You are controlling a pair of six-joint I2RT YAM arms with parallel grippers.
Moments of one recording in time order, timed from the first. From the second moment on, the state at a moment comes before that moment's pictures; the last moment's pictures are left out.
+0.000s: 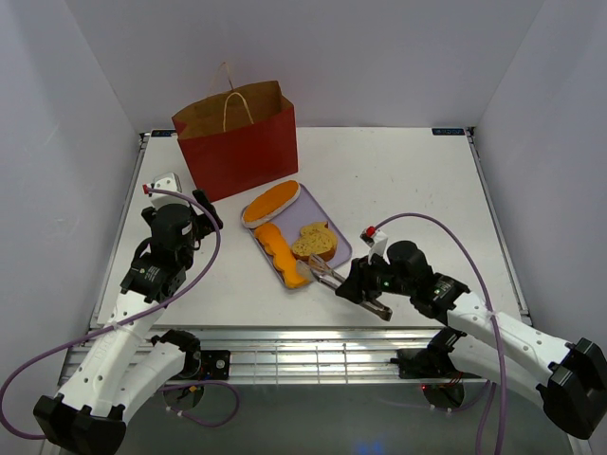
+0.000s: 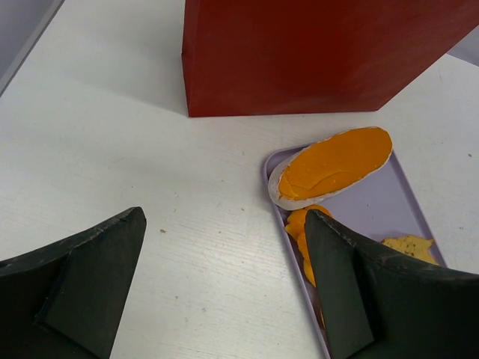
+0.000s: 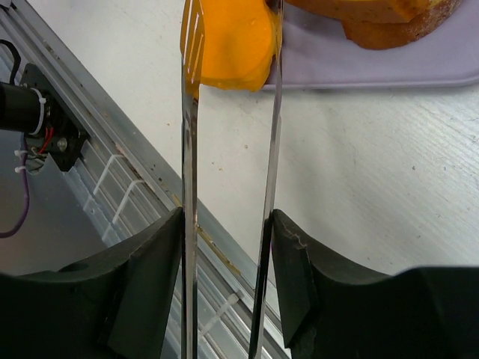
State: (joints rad) left arm -0.36 0.79 0.81 -0.40 -0.49 -0.40; right arm 0.76 0.85 0.43 -0.13 -0.32 0.45
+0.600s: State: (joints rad) left arm -0.36 0.79 0.81 -0.40 -0.49 -0.40; right arm 0.77 0.91 0.38 -0.07 -0.33 0.53
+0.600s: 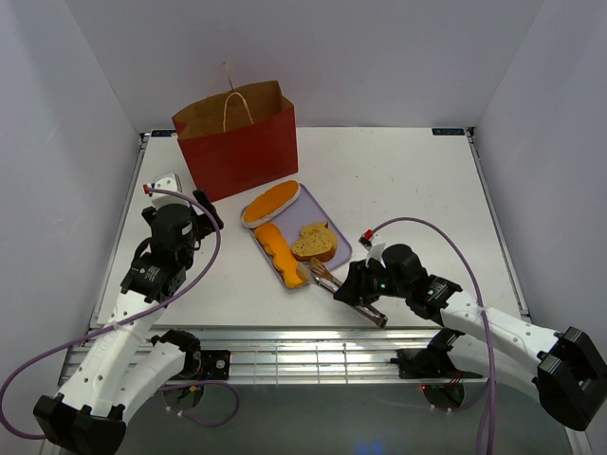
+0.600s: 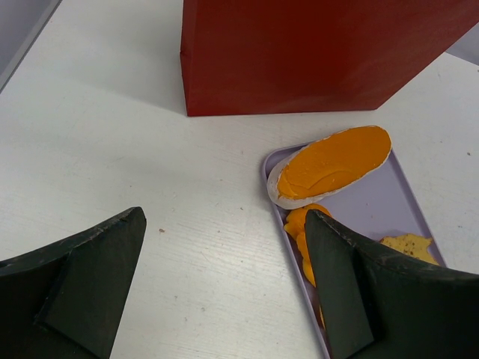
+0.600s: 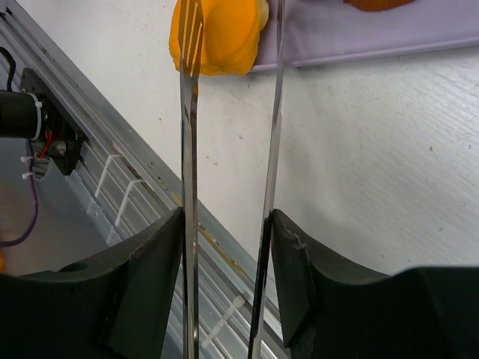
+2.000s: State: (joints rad) left arm -0.36 0.78 0.81 -0.40 -0.49 -0.41; right arm 0.77 1.00 0.41 0.02 -0.41 0.64
